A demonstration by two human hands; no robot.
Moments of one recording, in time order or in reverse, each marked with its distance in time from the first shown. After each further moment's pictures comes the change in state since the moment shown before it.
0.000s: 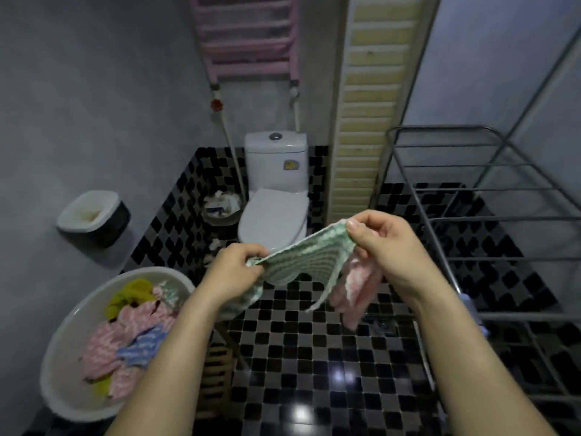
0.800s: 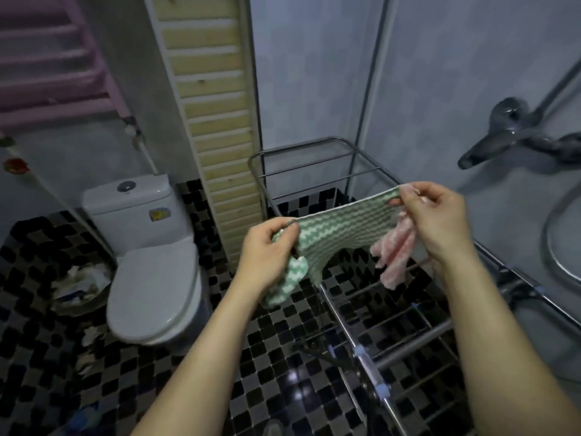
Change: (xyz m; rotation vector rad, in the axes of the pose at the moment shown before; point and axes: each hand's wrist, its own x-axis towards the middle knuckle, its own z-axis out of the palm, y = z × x) left_hand 0.164 0.254 0.141 -0.590 -0.111 0.456; right_hand 0.057 -0.002 -0.279 -0.166 0.915 -0.115
